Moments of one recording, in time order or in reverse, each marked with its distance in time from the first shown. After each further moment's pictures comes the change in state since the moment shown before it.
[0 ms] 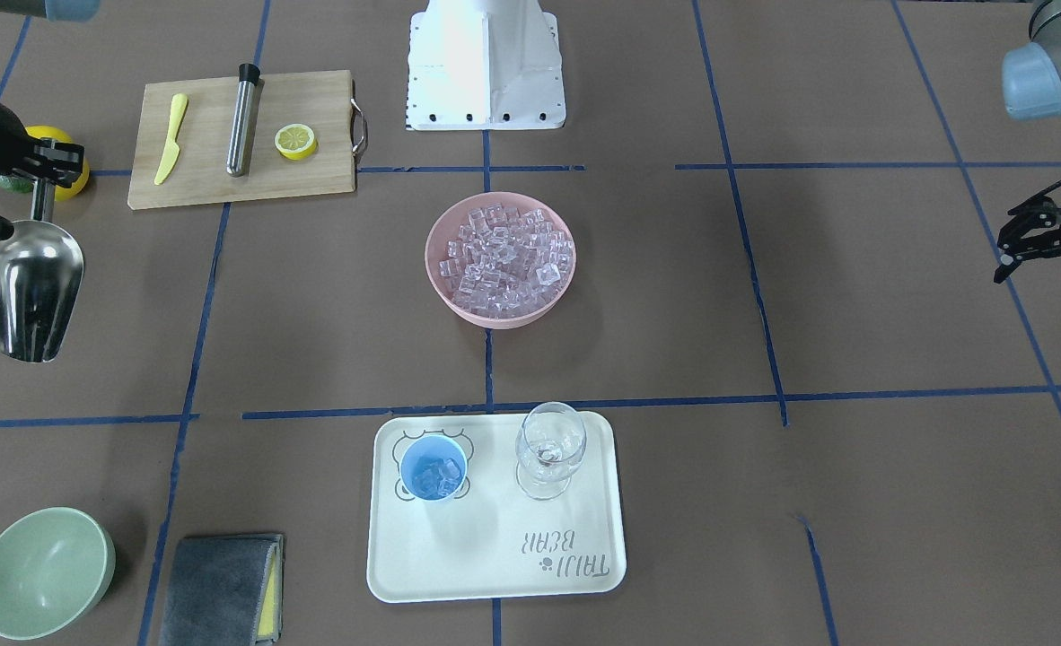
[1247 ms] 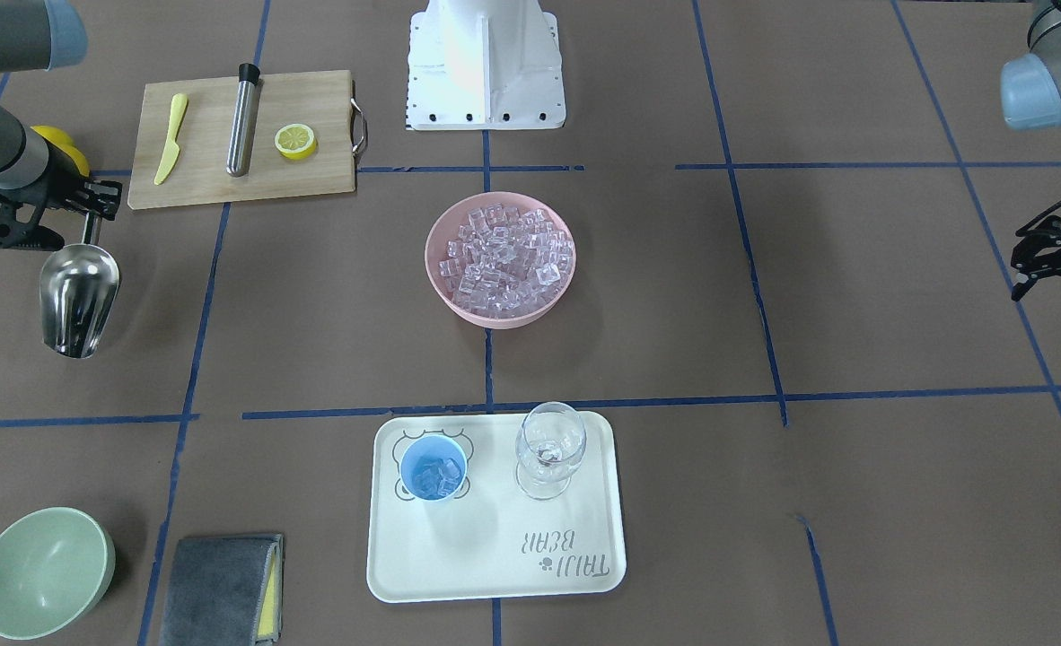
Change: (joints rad) left arm 0.004 -0.015 0.032 -0.002 0.089 0.000; right arm -0.217 -0.220 -0.160 0.644 -0.042 0.317
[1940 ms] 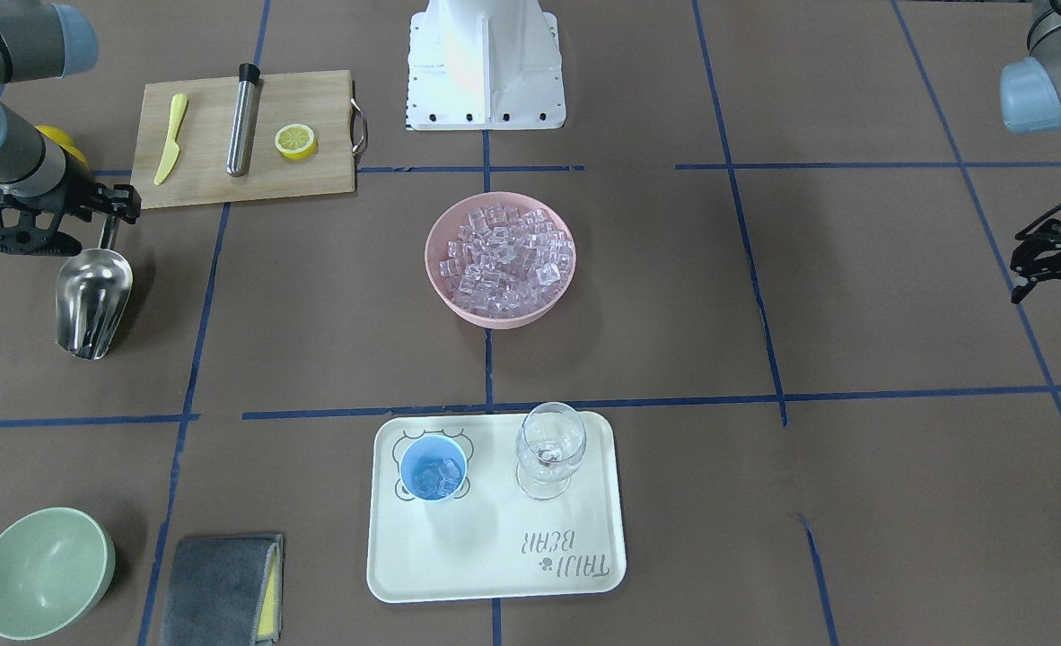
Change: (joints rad) left arm 0.001 -0.002 0.005 0.000 0.000 0.000; right arm -0.008 0.006 -0.014 0.018 -0.002 -0.007
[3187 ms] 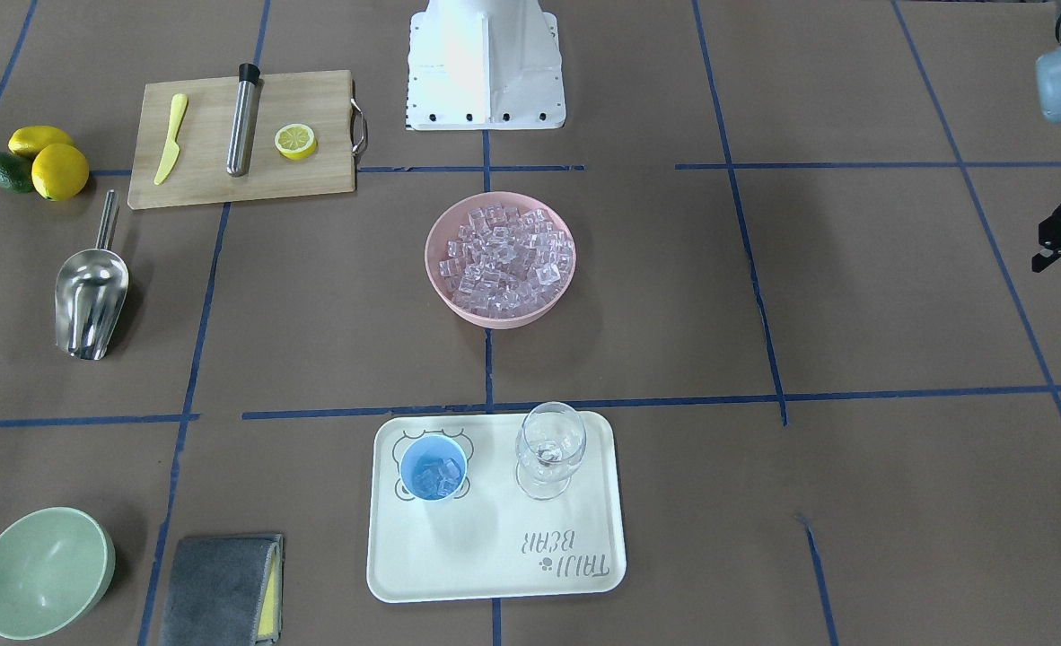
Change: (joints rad) left arm -0.106 0.061 -0.005 0.189 -0.168 0.002; right arm 0.531 -0.033 -0.096 0.113 0.077 -0.687
